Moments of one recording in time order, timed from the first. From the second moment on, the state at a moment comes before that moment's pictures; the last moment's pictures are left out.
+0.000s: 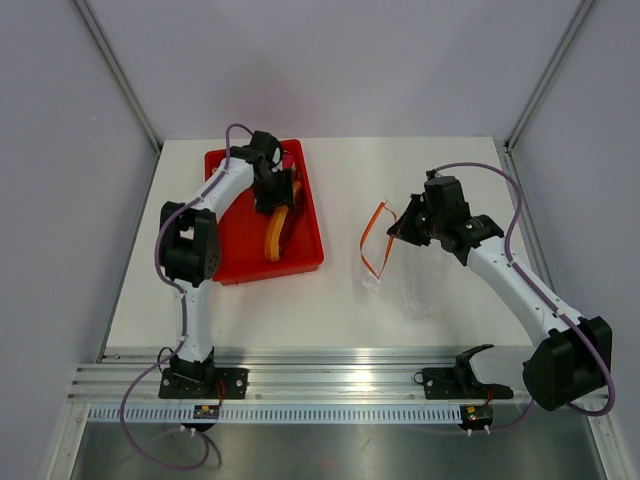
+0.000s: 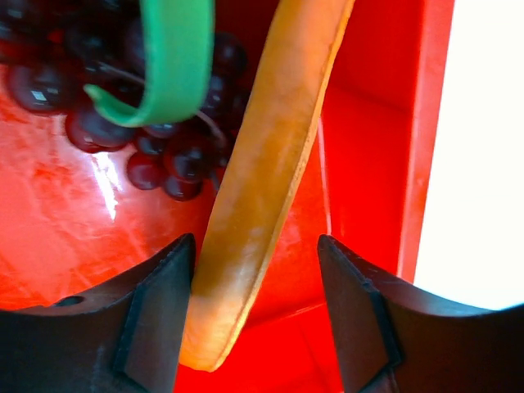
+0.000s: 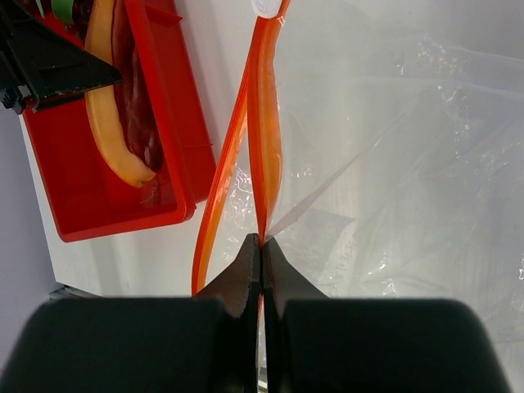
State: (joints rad) left arm -0.29 2.13 1.84 -0.90 0.18 -0.37; right arm 0.37 1.25 1.05 -0.52 -0.12 0.71
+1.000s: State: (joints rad) left arm -0.35 2.05 1.90 -0.92 0.06 -0.39; right arm 0.37 1.24 1.05 -0.53 -0.13 0.71
